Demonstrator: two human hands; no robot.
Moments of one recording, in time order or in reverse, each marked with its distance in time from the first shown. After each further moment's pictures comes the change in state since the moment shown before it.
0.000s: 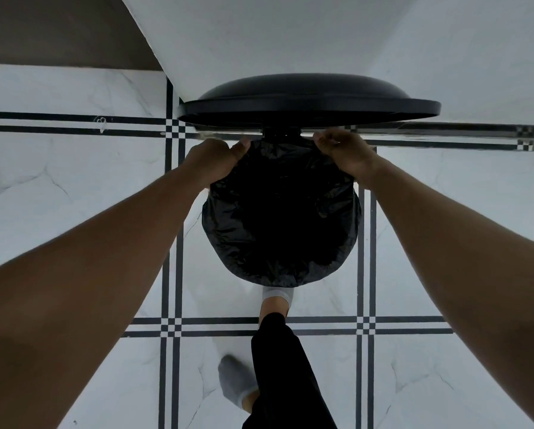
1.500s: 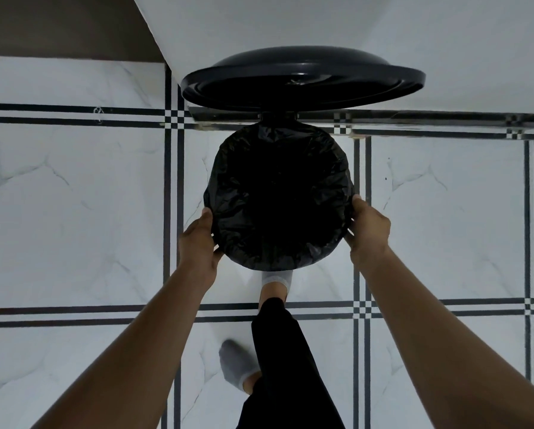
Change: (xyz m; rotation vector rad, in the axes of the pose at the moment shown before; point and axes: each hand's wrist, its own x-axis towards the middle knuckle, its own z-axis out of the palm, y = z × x) left_hand -0.133 -0.080 0.097 -1.335 0.124 -0.455; right_hand -0.144 0.074 0.042 0.875 0.392 0.519
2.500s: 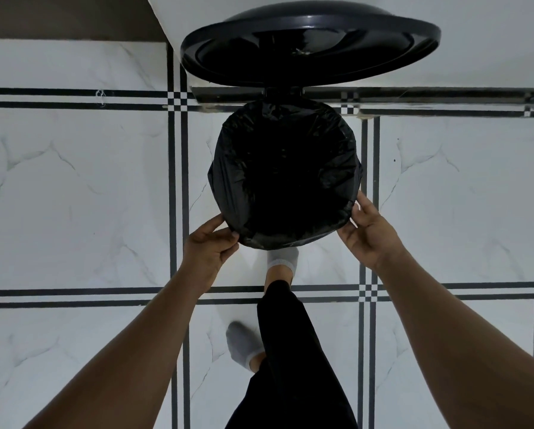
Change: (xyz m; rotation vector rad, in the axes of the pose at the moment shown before) left_hand -0.013 -0.035 -0.034 0.042 -0.265 0.001; right_hand 0.007 0.036 -0.038 0.329 -0.402 0.202
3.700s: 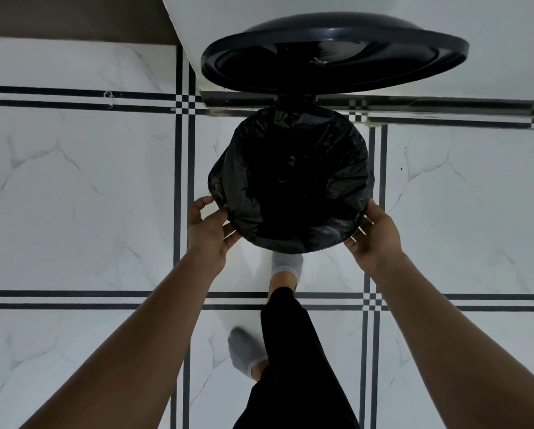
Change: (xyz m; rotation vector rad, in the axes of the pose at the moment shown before) left_hand 0.020 0.035 0.018 -0.166 0.228 0.021; right_hand 0.001 0.005 0.027 -0.030 0.242 -0.042
